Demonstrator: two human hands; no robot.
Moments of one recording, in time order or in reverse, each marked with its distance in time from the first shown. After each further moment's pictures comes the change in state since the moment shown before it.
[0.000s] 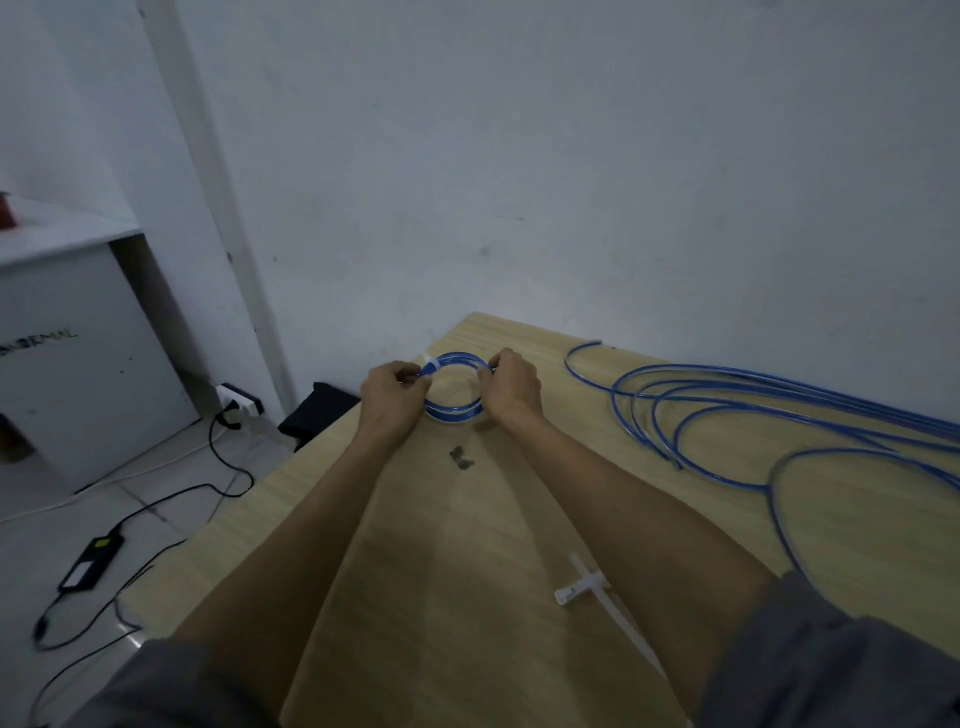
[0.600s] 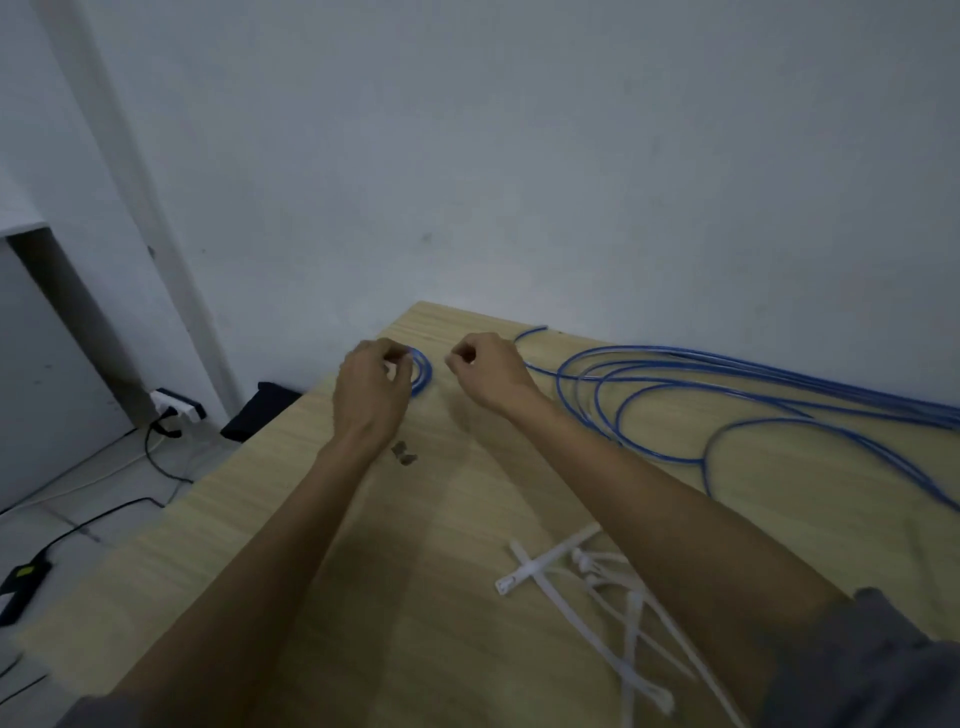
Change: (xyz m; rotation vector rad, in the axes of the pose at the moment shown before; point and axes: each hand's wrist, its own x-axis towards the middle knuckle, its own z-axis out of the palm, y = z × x) left_hand -0.023 0.031 0.037 0.211 0.063 0.318; right_hand -0.002 0.029 -0.060 -0.041 -0.056 -0.236
